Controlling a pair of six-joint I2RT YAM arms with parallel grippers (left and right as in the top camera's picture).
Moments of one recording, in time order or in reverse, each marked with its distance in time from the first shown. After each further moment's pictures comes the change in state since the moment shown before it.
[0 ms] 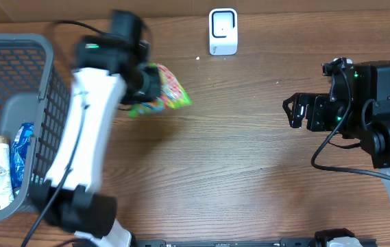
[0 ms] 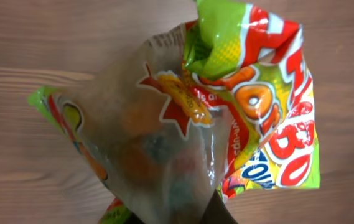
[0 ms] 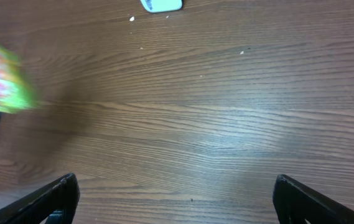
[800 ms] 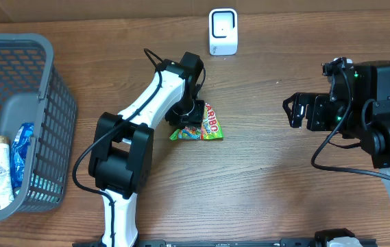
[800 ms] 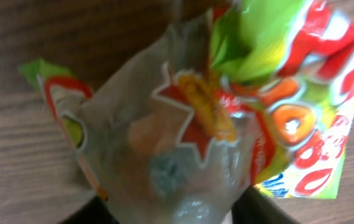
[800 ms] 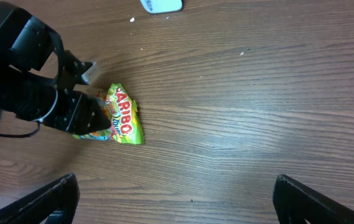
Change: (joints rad) left arm -0.186 0.363 -0.215 0.279 0.066 0.026; right arm 0.000 0.000 0.000 0.003 0.000 0.000
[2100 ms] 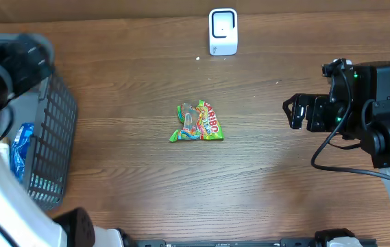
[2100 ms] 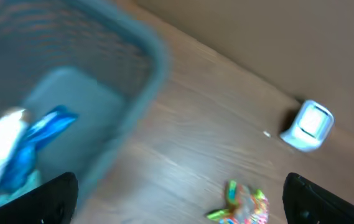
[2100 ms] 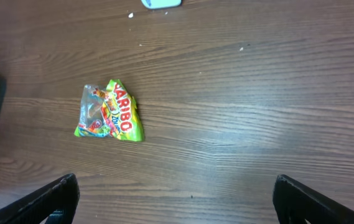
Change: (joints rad) left arm 0.742 -0.480 0.906 -0.549 -0.047 -0.013; right arm 0.000 0.000 0.000 -0.014 0.000 0.000
